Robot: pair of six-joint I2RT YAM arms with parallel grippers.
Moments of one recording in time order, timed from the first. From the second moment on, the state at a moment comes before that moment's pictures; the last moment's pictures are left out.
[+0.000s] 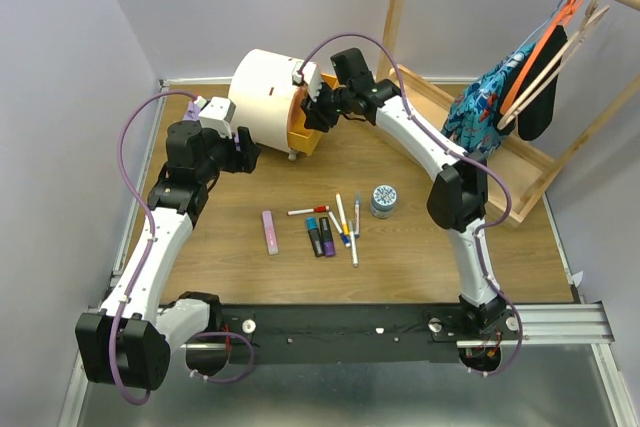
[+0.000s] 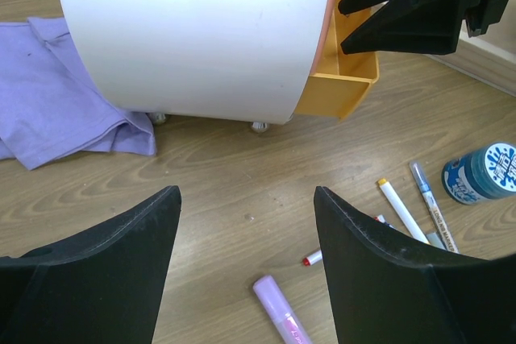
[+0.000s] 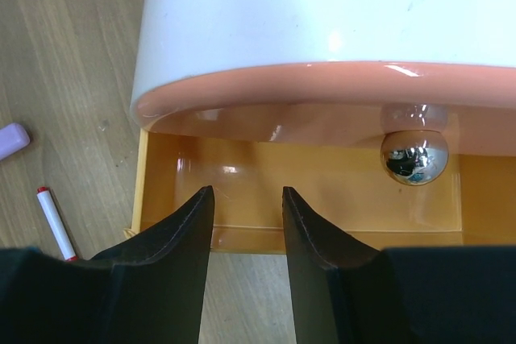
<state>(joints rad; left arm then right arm) -0.12 1.05 0.90 -0.19 0.29 -0.09 0.58 2.25 2.21 -0.63 -0.49 -0.52</state>
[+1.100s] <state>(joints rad) -0.12 1.30 0.99 -0.02 0.31 -0.10 0.58 2.09 2.08 -0.71 -0.56 -0.56</state>
